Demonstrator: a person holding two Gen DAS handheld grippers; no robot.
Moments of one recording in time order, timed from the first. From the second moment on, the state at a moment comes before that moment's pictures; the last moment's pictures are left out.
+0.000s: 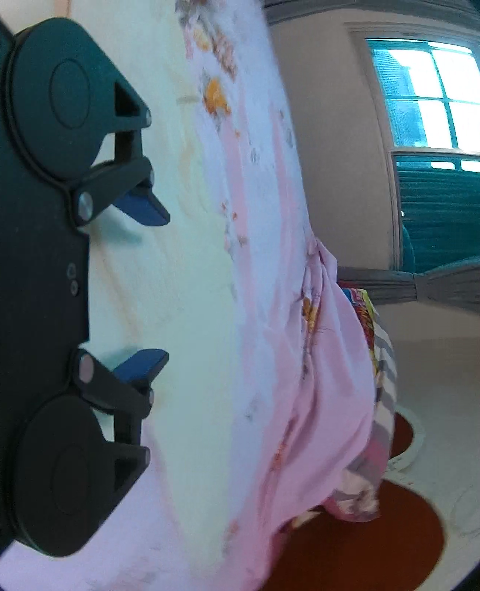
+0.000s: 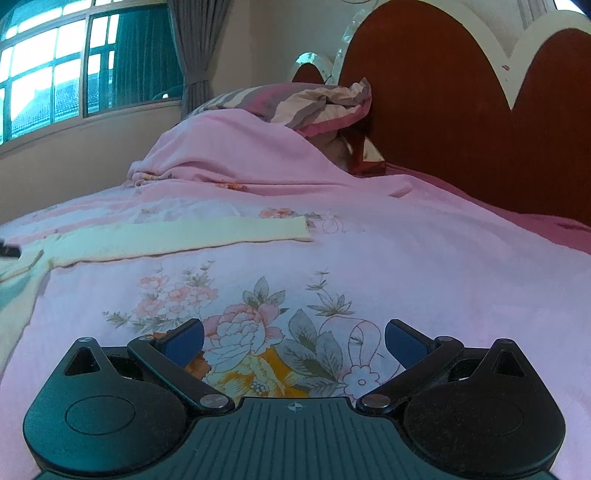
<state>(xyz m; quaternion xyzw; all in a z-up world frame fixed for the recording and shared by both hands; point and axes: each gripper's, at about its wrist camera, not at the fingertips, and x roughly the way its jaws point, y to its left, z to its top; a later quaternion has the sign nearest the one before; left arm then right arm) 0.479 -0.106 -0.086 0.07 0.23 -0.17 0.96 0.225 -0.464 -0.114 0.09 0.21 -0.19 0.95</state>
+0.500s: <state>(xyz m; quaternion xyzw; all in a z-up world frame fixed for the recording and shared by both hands) 0.508 -0.133 -0.106 0.16 0.27 -0.18 0.93 0.229 -0.461 -0.116 0.08 0.22 -0.19 0.95</state>
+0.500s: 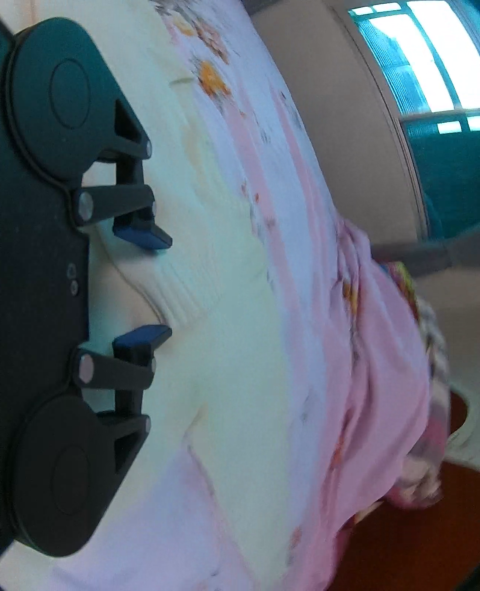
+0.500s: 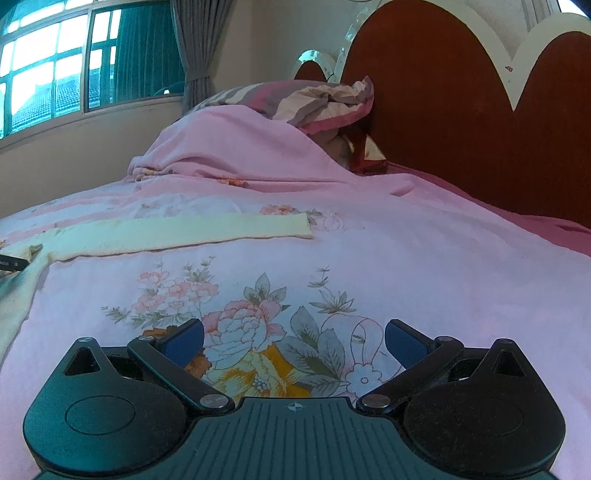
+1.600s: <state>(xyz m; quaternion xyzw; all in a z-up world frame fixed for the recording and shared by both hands) 0.452 -0.044 -0.076 0.03 0.20 -0.10 0.98 0.229 -0.469 -0.121 0.11 0.23 -0.19 0.95</state>
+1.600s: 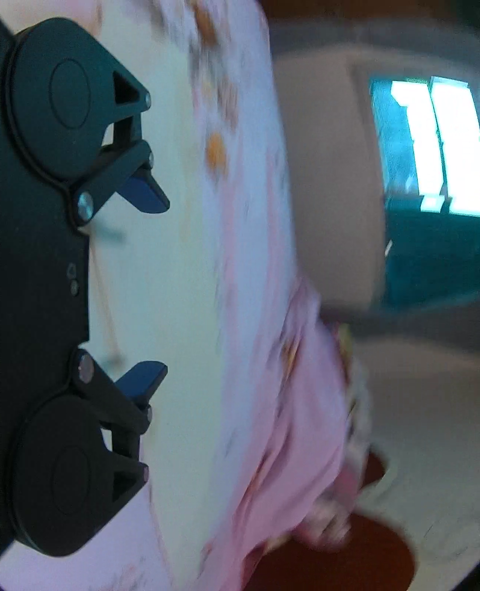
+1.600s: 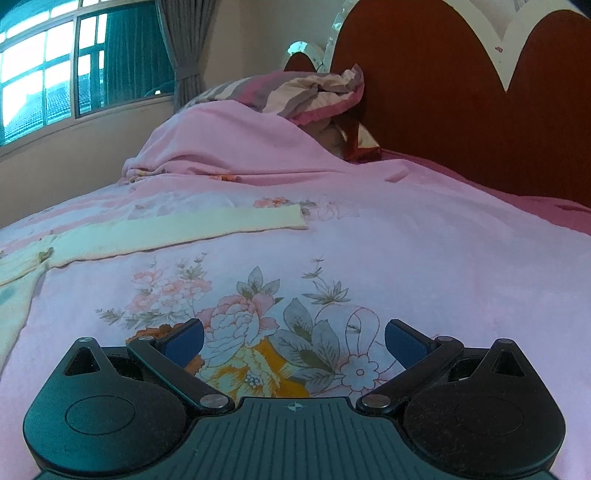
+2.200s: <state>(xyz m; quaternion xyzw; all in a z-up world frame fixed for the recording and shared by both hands) 0.404 0.142 -0.085 0.01 0.27 0.05 0.96 0.353 -0.468 -0.088 0.12 0.19 -0.17 0.96</state>
